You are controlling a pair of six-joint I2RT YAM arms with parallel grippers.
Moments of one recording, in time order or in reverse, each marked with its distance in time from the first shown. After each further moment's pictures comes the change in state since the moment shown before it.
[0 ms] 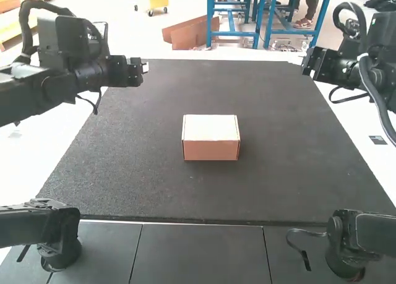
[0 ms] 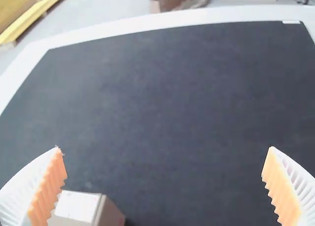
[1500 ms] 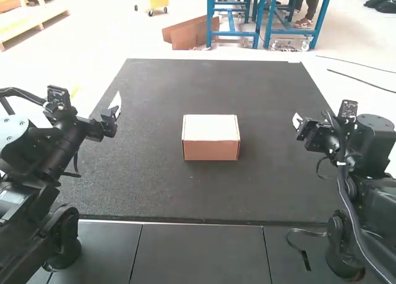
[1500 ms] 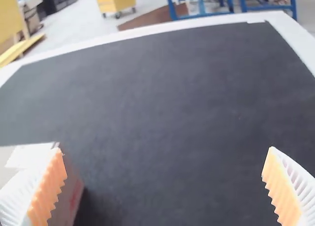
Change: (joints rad) left arm 0.074 -0.809 -0.644 0.321 0.049 0.261; right arm 0.001 -0.399 -0.732 0.507 0.114 0.040
